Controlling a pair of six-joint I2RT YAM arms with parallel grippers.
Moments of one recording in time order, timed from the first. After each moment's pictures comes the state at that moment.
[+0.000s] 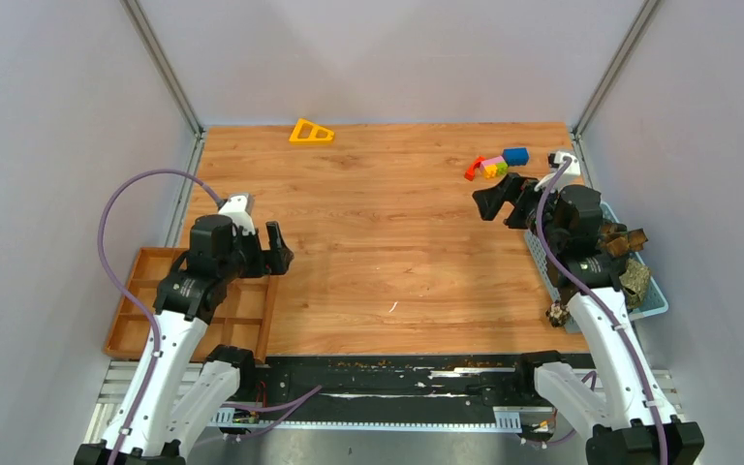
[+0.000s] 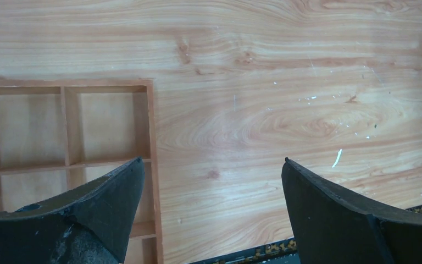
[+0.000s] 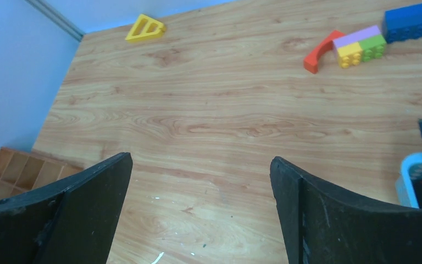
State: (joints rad) left arm -0.18 0.72 0.81 -0.74 0.10 -0.29; right arm 0.11 0.88 0.86 -0.19 -0.29 0.38
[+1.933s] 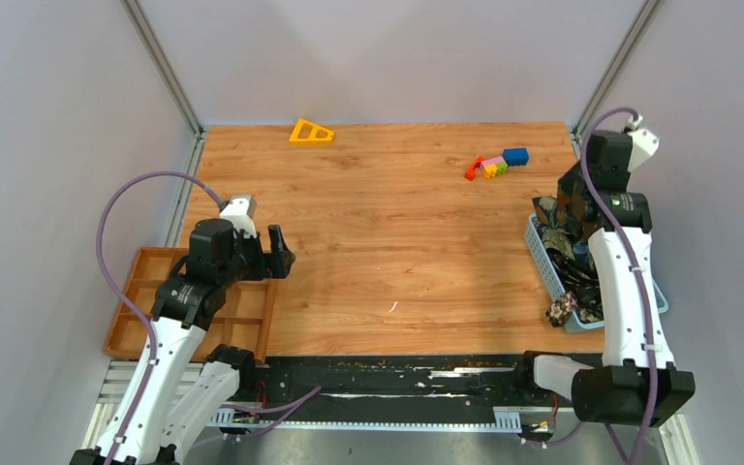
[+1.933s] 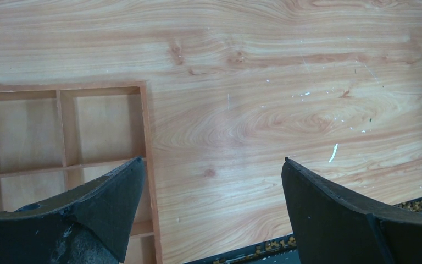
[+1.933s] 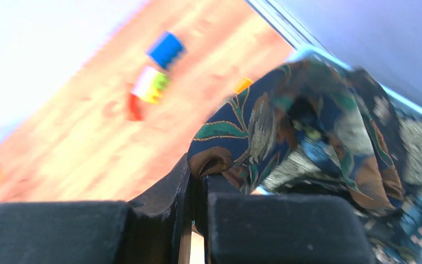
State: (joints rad) left arm -0.23 0.69 0.81 -0.75 0.09 -0.29; right arm -0.10 1.19 1.28 -0.70 0.36 0.55
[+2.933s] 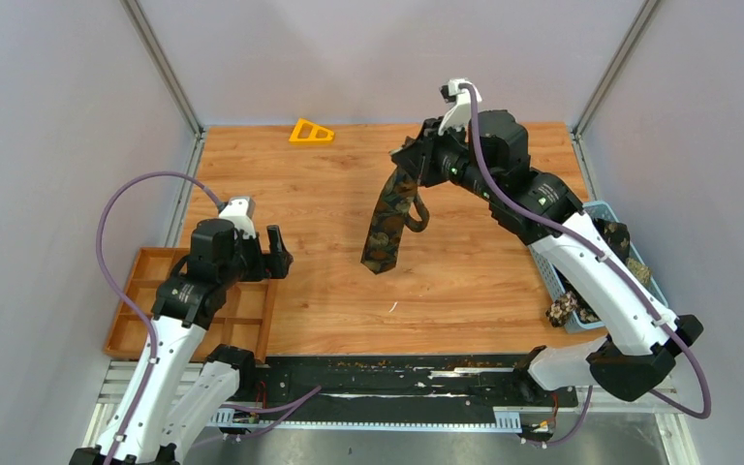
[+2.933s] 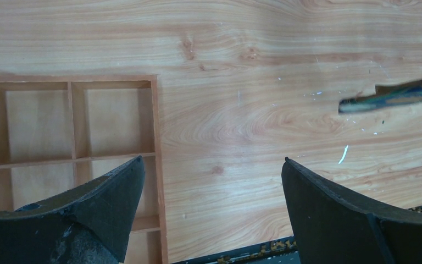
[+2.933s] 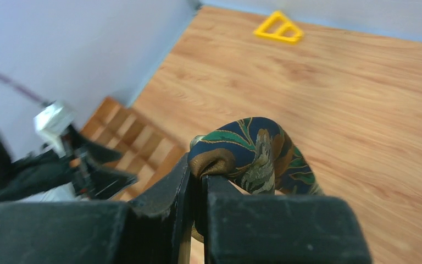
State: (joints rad) left arm -0.23 0.69 0.81 -0.77 0.05 -0.29; right arm 0.72 1.34 1.68 -0.57 0.06 0.39
